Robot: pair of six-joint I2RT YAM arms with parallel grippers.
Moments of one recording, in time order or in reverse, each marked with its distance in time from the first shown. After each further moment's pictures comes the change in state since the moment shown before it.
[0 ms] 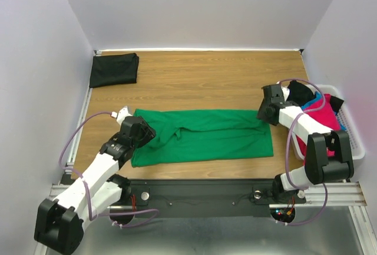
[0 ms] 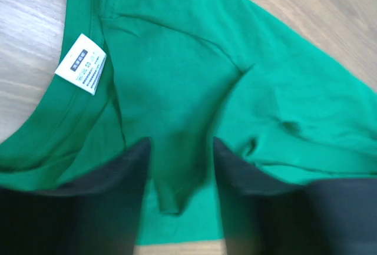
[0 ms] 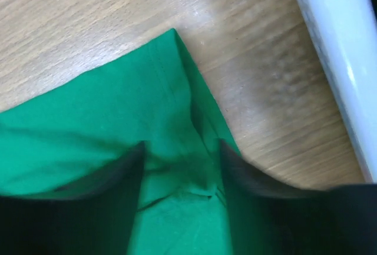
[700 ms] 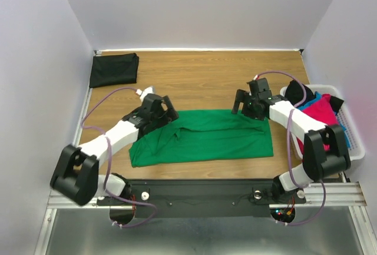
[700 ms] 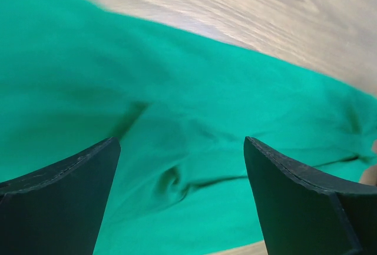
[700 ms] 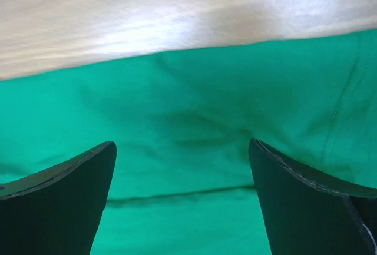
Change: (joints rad) left arm -0.083 0.397 0.282 0.105 0.076 0.036; right arm 0.152 0.018 0.111 0.002 -0.257 -0.005
